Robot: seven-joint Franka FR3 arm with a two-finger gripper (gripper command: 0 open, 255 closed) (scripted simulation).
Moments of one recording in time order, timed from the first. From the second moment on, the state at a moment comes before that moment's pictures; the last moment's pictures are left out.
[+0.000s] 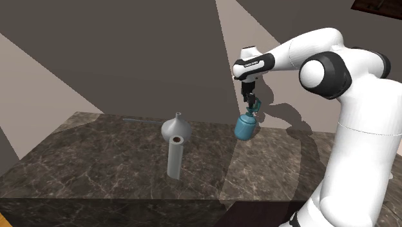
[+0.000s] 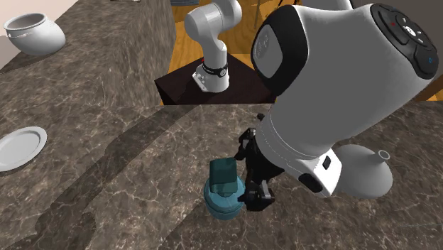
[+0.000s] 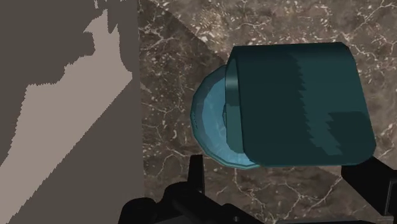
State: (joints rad) arm -0.04 0.31 -0.50 -1.73 -0.16 1.95 -1.37
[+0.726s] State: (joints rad) arm -0.05 0.33 -0.50 -1.78 -0.16 2.02 -1.37
